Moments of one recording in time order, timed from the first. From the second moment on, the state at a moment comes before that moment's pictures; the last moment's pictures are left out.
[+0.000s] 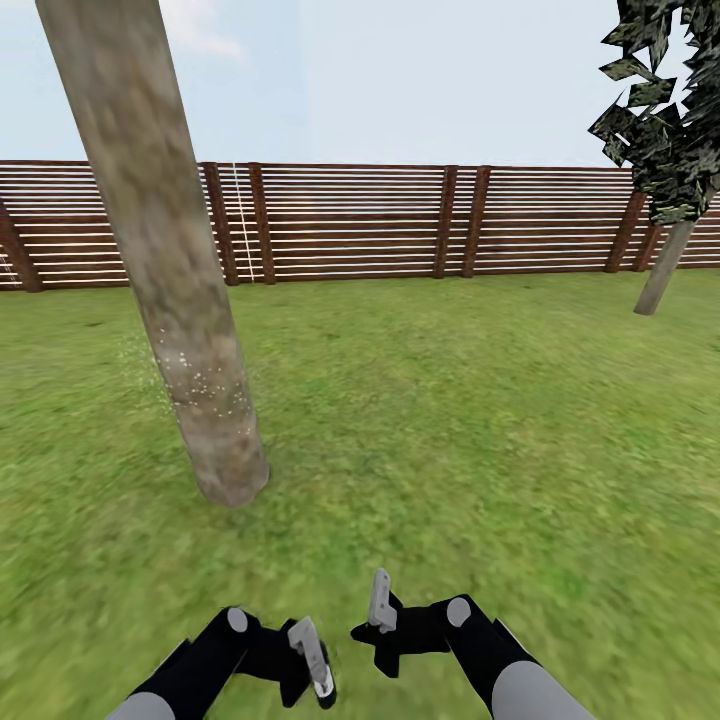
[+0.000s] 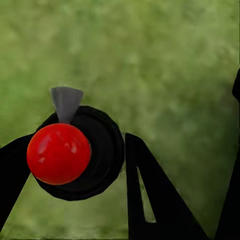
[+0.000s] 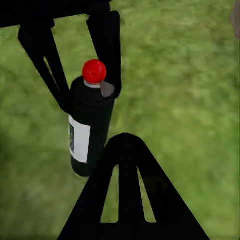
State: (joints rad) left arm -0.50 -0.01 -0.22 -0.55 -0.55 0.07 -0.88; right arm -0.60 0.17 -0.18 -0.40 0.95 -0.41 0.90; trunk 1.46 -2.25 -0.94
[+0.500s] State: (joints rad) left arm -0.49 0.27 -0.19 -0.40 -0.54 -0.05 -0.84; right arm -0.60 0.17 -0.19 -0.40 0.95 -0.41 0.88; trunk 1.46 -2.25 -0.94
